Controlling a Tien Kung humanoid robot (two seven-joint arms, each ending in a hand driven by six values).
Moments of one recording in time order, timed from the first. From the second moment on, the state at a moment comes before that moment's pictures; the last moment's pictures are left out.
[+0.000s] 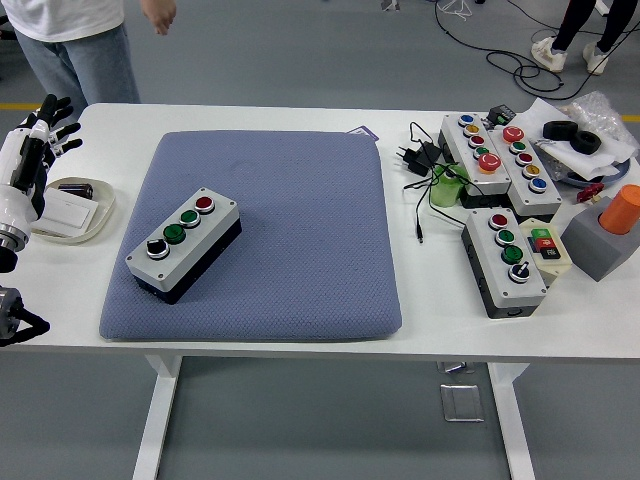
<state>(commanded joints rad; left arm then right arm) -0.33 0.34 -1.42 -1.22 1.13 0.15 -0.11 -0.02 -0.10 0.55 0.18 -0.21 -0.18 -0.06</state>
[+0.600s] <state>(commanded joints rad) -0.34 0.35 -1.43 -1.26 1.49 0.12 -0.07 0.00 -0.10 0.58 0.18 -0.26 -0.19 -0.08</state>
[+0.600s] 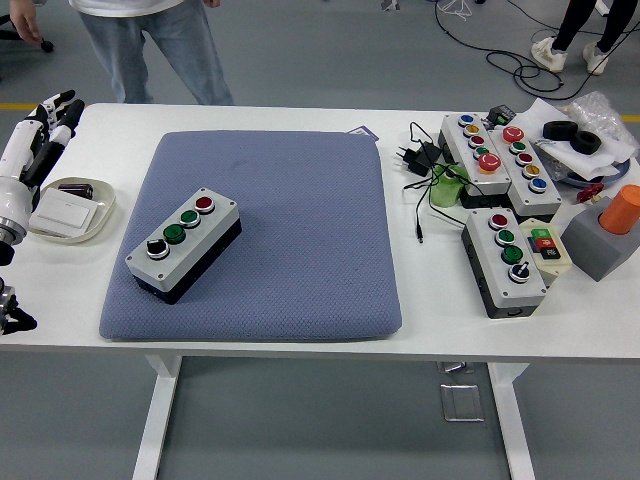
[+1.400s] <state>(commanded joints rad) -0.35 0.38 -1.27 -1.49 2.13 -0.11 0.31 0.01 -0.11 0.58 0.18 -0.27 -0.19 -0.08</state>
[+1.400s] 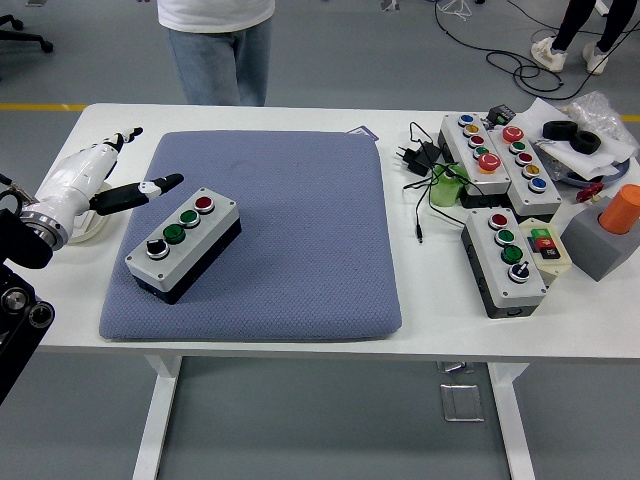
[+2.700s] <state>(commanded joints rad) -0.43 0.31 -1.08 -1.33 2.26 -0.30 0.46 0.01 -0.11 0.57 0.18 -0.26 -0.19 -0.08</state>
